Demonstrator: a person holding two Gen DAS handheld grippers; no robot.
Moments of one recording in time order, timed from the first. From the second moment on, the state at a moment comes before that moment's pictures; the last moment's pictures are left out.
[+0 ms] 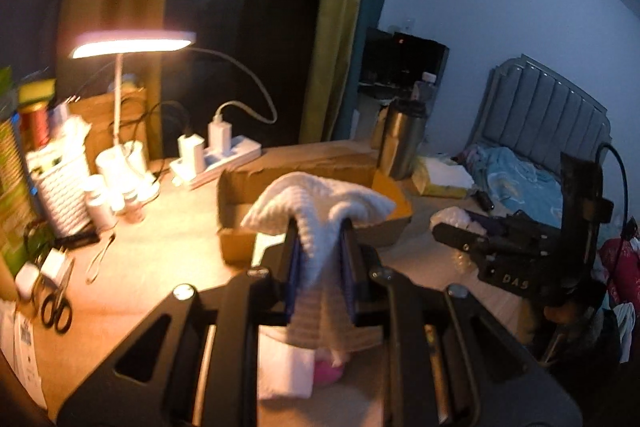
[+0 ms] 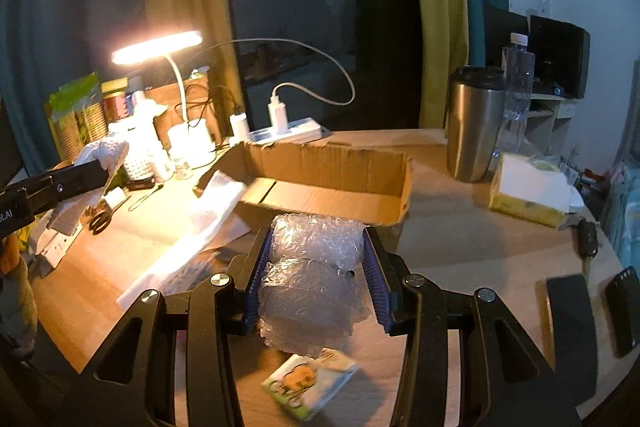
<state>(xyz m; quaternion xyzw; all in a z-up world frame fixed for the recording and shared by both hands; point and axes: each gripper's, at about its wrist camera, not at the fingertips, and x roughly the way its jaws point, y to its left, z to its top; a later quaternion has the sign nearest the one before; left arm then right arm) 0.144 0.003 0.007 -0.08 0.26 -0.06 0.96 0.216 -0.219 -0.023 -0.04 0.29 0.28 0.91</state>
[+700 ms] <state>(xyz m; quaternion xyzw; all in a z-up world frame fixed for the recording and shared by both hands) 0.254 -0.055 0.002 -0.06 0.27 -0.11 0.96 0.292 -0.252 -0.019 -0.01 0.27 0.27 0.92</state>
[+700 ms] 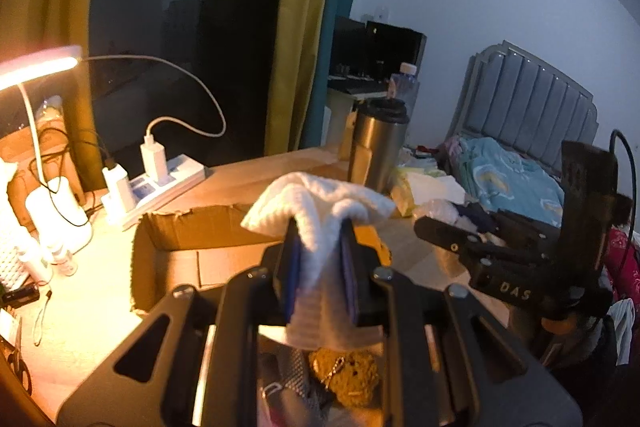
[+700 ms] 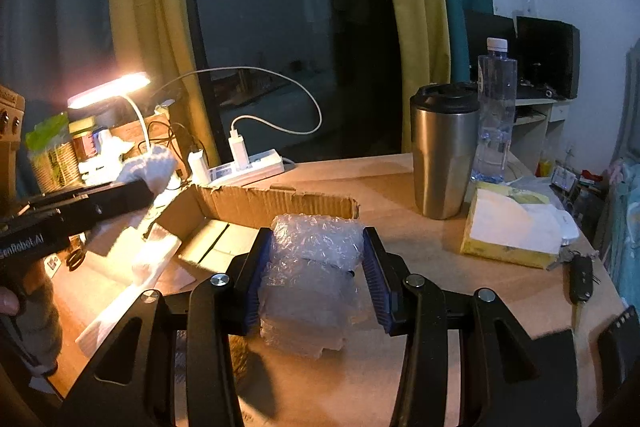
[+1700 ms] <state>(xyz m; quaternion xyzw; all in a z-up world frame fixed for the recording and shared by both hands) 0.350 -0.054 -0.094 -0.10 0.41 -0.08 0.90 0.373 -0.221 -0.065 0.01 0.34 0.26 0.90</state>
